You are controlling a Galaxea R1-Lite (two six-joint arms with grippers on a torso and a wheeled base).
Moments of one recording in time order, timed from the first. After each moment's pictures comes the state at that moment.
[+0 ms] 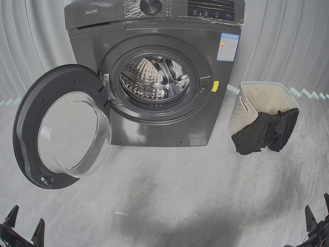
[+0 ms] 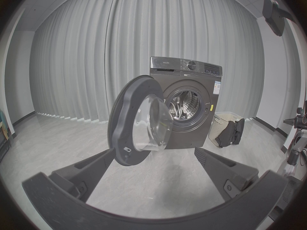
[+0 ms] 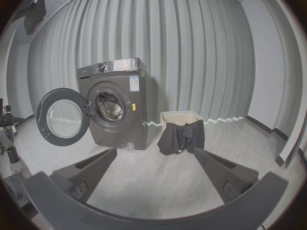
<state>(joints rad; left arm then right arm) 0.00 0.02 -0.02 0.00 -0.01 -0.03 0.01 0.01 -0.02 0.00 -0.01 0.00</state>
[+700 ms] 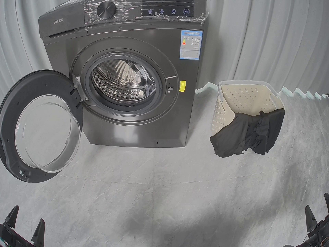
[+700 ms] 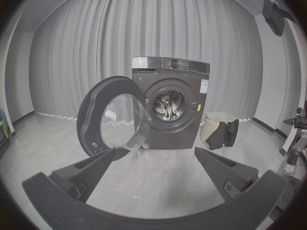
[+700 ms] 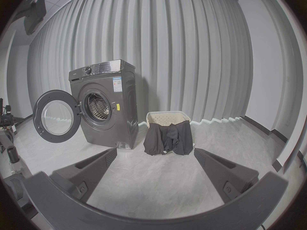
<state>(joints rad) 0.00 0.02 -0.02 0.00 -0.01 -0.03 0.01 0.01 -0.02 0.00 -0.01 0.00</state>
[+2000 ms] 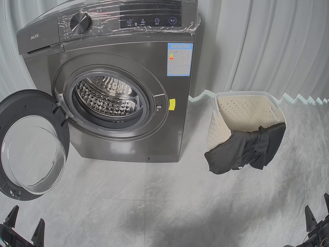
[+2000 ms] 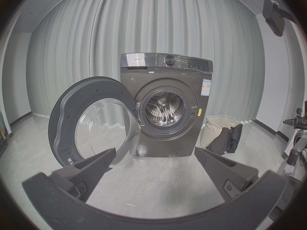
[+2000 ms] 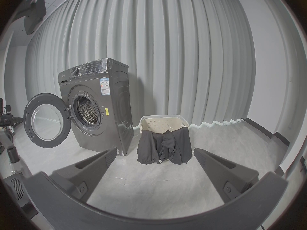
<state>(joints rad) 0.00 0.02 -0.02 0.00 -0.01 -0.03 0.01 0.01 -0.02 0.00 -0.01 0.00</state>
